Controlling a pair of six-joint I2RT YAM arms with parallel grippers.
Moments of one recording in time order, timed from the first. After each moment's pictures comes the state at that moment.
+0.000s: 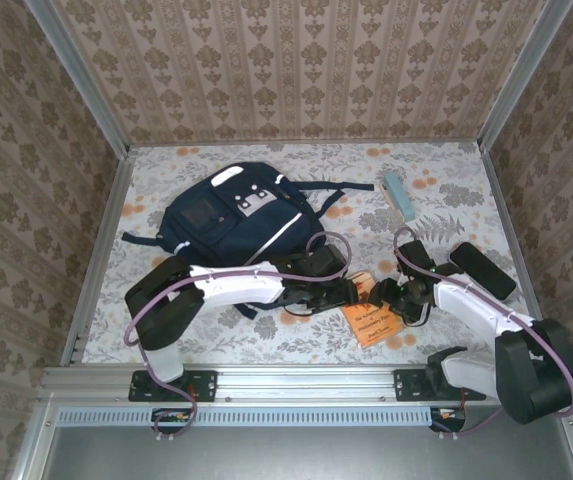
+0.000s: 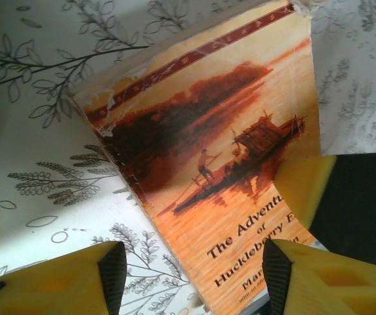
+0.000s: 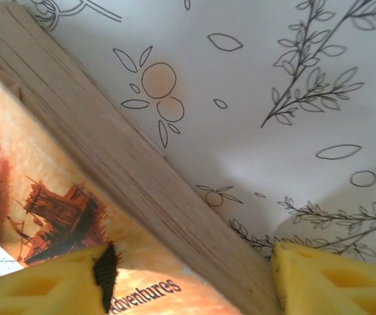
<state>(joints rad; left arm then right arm) -1.14 1.79 1.11 -0.29 0.20 -1.17 0.26 1.19 0.53 -0.67 -0.26 0.73</state>
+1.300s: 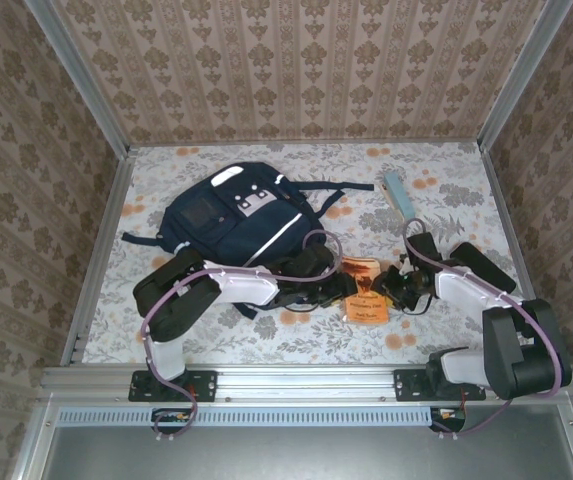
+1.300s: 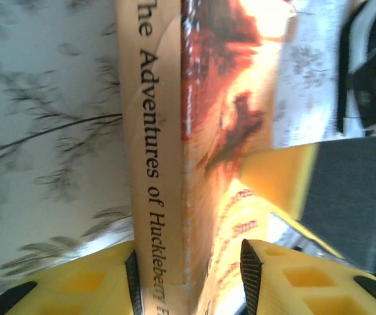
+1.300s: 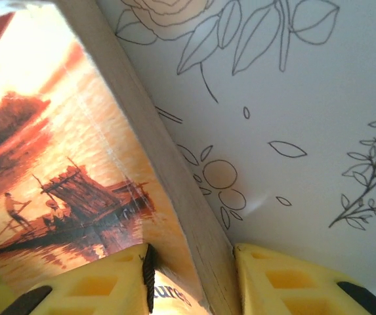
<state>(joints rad) -1.06 1.85 0.95 0.20 0.34 -1.24 0.13 1.30 0.53 -0.47 -0.44 0.76</state>
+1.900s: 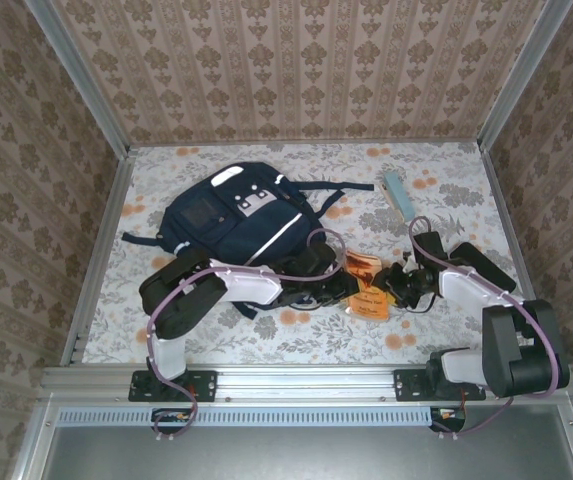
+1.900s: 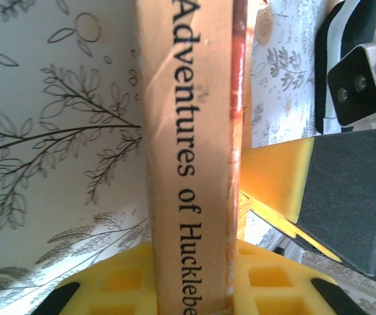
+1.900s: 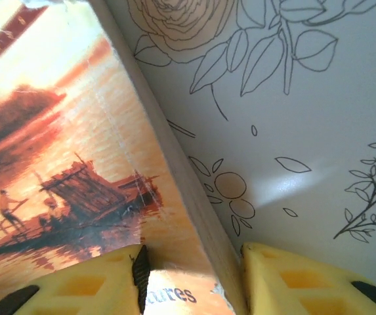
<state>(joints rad) -1.06 1.88 0.98 0.24 0.36 -1.25 0.08 1.30 0.54 -0.47 -0.49 0.74</state>
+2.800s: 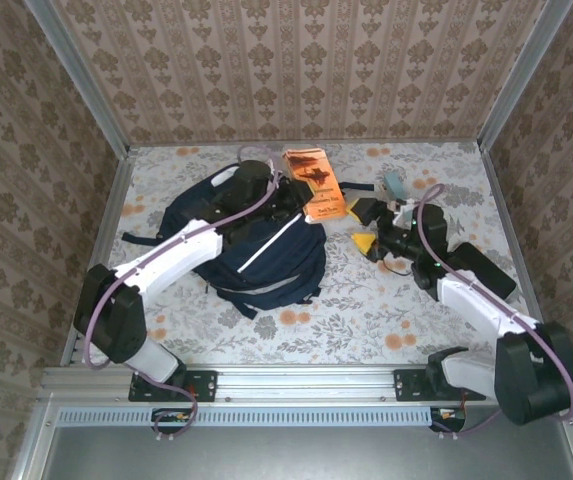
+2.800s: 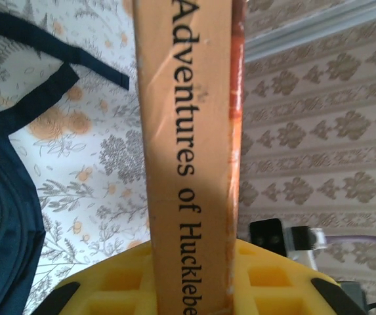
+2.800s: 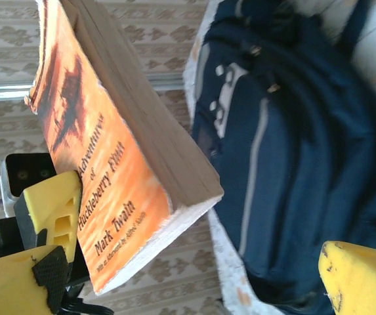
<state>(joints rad) -0.70 1.53 1.20 -0.06 0.26 -1.09 0.25 1.20 0.58 0.36 -0.59 1.40</state>
